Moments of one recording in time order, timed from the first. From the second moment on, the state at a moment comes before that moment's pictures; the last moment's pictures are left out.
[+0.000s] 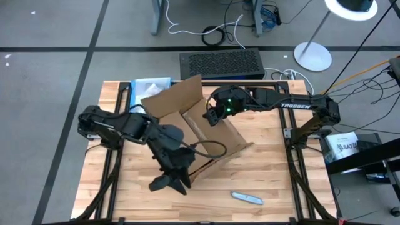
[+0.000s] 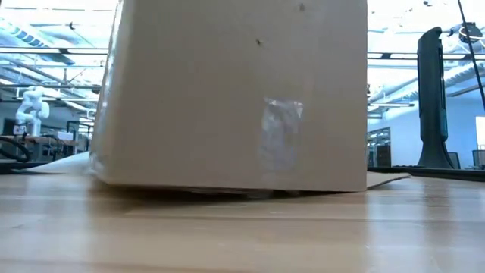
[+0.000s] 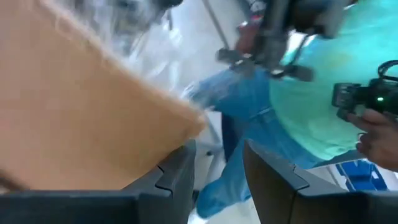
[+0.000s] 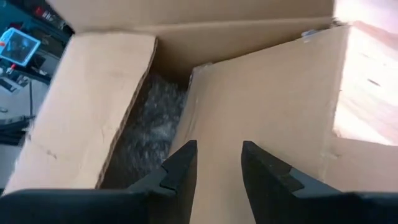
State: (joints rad) left arm -0.33 1.70 2.04 -0.91 0.57 -0.44; right arm -0.14 1.56 1.48 -0.63 -0.04 0.76
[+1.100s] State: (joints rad) left arm -0.22 1.93 2.04 -0.95 0.69 -0.33; right arm 0.00 1.40 1.48 -0.86 -0.03 0.76
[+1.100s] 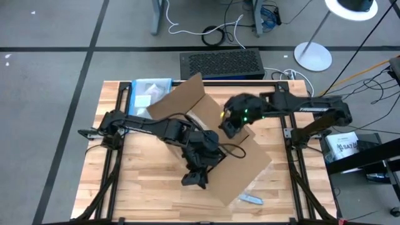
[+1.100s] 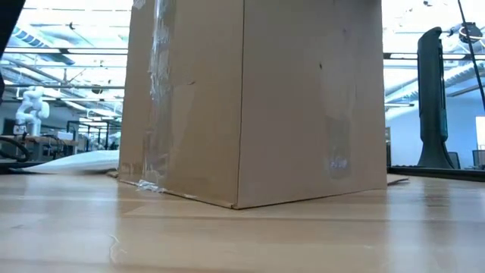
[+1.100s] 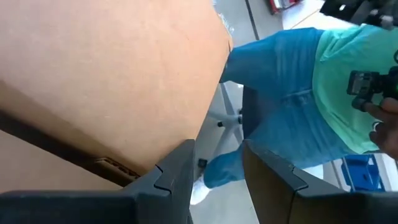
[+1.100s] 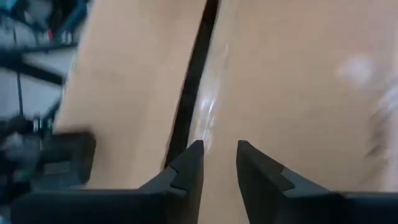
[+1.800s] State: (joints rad) left arm -0.24 1.82 2.16 -1.00 0.53 -0.41; right arm 0.10 1.48 1.49 -0.80 -0.05 0.74
